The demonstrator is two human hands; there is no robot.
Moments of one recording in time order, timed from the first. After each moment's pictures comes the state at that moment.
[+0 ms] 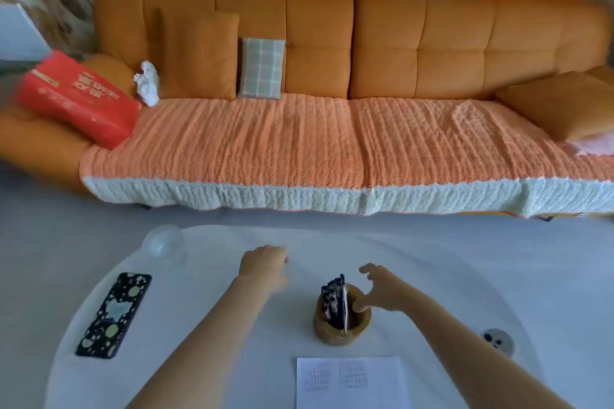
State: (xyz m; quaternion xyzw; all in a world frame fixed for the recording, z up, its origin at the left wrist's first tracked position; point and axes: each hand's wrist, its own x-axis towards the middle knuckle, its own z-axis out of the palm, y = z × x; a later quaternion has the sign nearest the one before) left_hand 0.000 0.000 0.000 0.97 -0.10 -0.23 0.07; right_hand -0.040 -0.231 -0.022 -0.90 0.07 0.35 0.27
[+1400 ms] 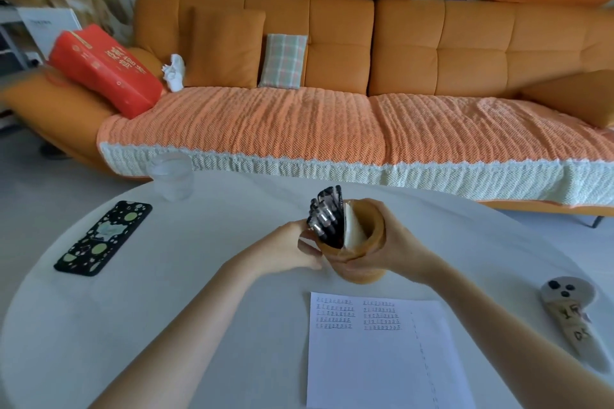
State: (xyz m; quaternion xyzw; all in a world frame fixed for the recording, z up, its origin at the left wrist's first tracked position) left_hand -0.079 0.013 -0.145 0.84 -0.17 -0.19 0.47; right_hand -0.098 -0.206 -0.140 -0.86 -0.14 0.04 0.49
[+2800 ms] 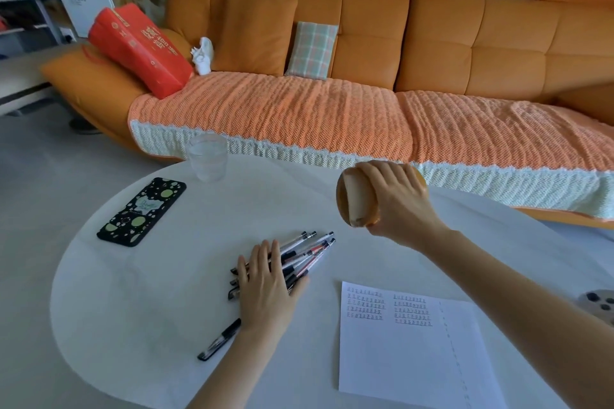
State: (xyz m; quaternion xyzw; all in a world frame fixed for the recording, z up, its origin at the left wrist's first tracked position) left_hand -0.144 0.060 -0.242 0.99 0.05 0.05 0.11; right_hand -0.056 -0.156 -0.124 -0.94 -0.25 -0.22 -0.01
